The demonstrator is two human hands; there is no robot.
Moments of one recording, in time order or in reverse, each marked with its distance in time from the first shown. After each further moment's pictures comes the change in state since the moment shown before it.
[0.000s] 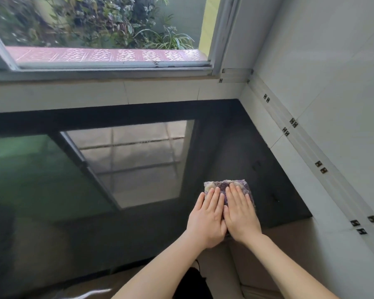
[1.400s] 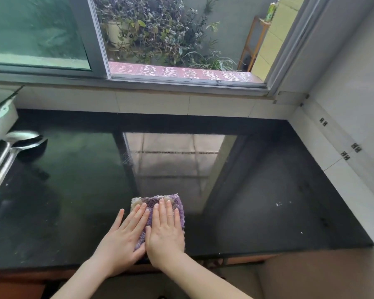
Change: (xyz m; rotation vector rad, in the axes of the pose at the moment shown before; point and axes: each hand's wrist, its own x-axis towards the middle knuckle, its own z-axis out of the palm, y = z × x) left_hand -0.262 -0.262 -0.043 0.224 0.177 -0.220; right_hand -0.035 -0.355 0.001 0.156 -0.208 -0.355
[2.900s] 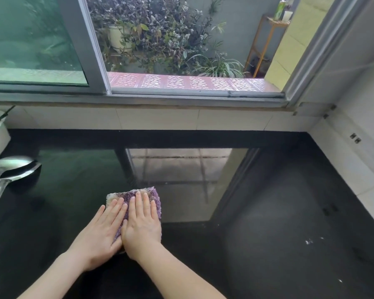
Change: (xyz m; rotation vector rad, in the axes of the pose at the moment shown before) left_hand 0.069 -0.125 -0.015 0.097 -0.026 -0.075; right_hand 0.142 -0.047 -0.014 0.007 -0.021 -0.070
